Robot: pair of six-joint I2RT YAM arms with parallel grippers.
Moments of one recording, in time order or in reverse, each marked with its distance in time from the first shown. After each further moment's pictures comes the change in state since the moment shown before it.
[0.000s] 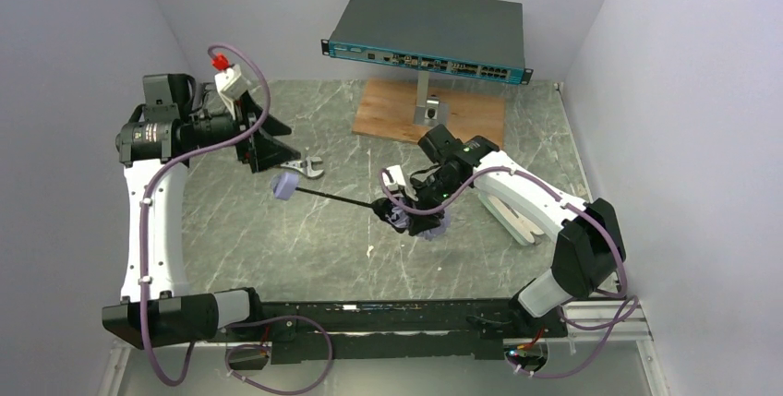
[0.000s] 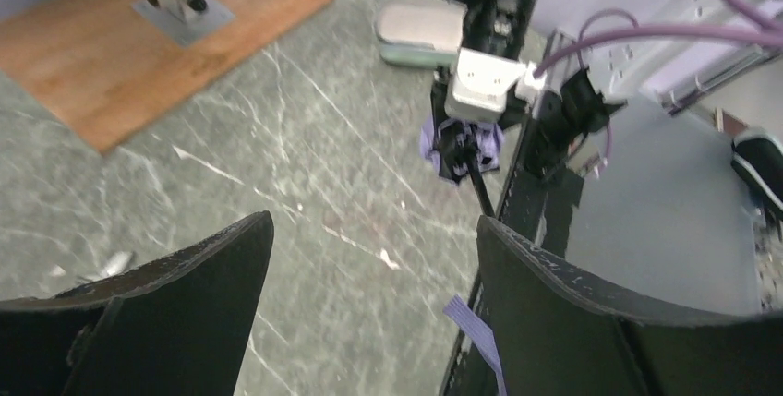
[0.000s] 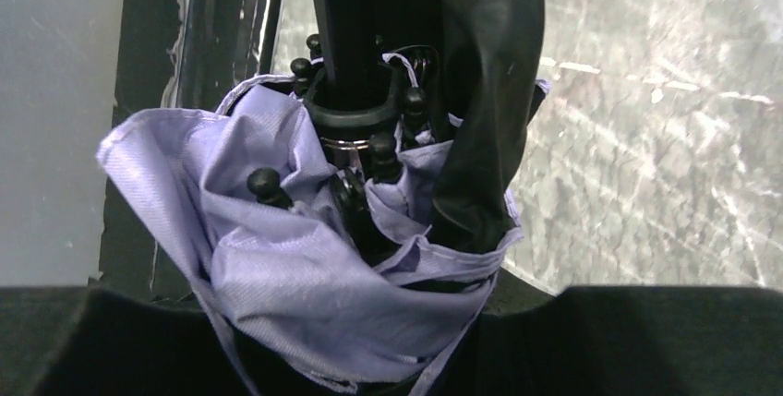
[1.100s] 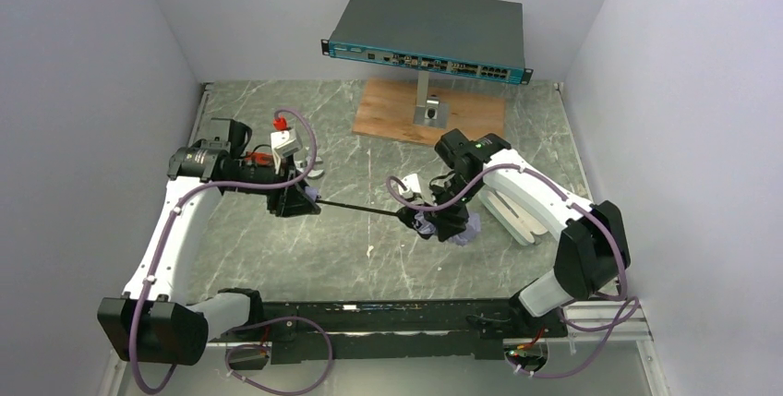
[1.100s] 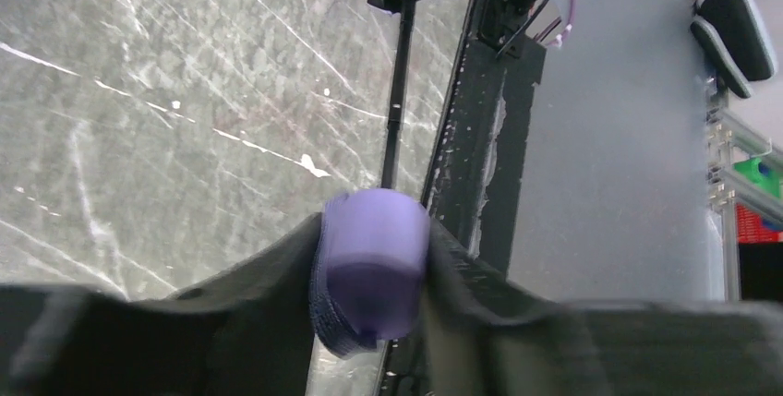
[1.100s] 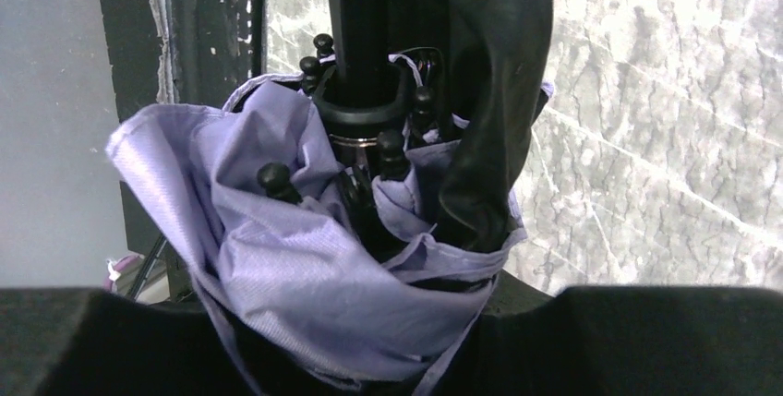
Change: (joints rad) left arm -0.210 -0.093 -0.391 -0.130 -0.132 0.261; right arm -0.087 -0.011 -0.030 -0.234 0.177 -0.110
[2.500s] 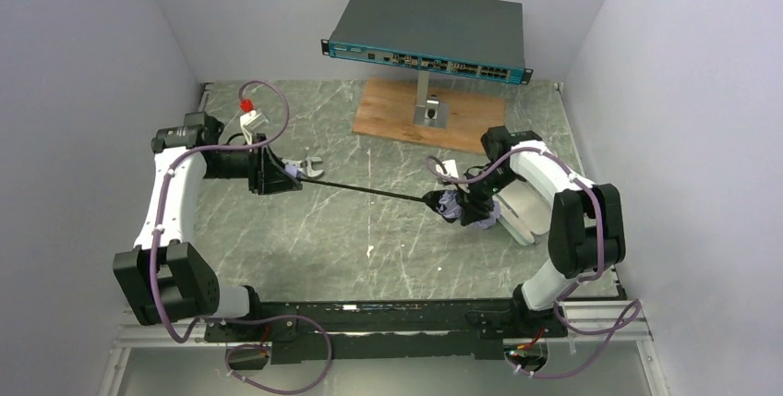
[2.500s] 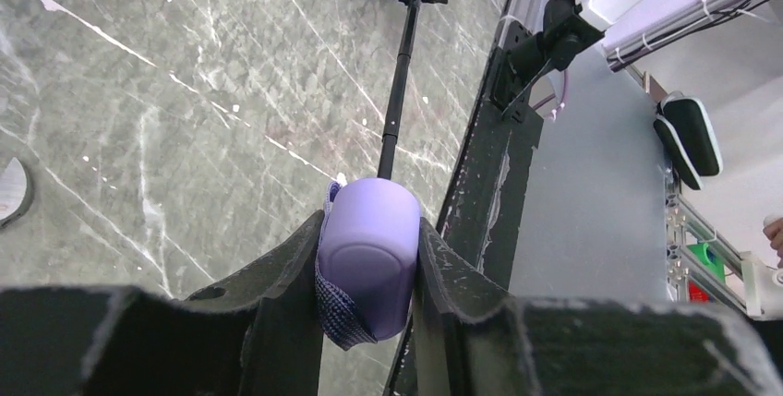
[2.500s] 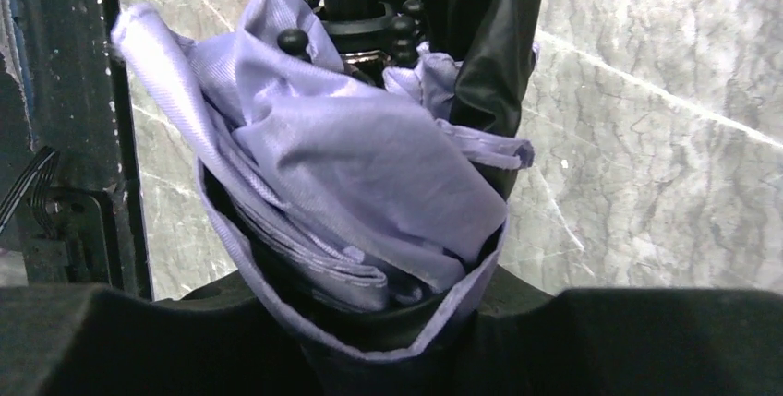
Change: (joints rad) left arm 0.255 0.204 0.072 -0.151 0.137 0.186; right arm -0.383 0.094 -0.117 0.085 -0.071 -0.335
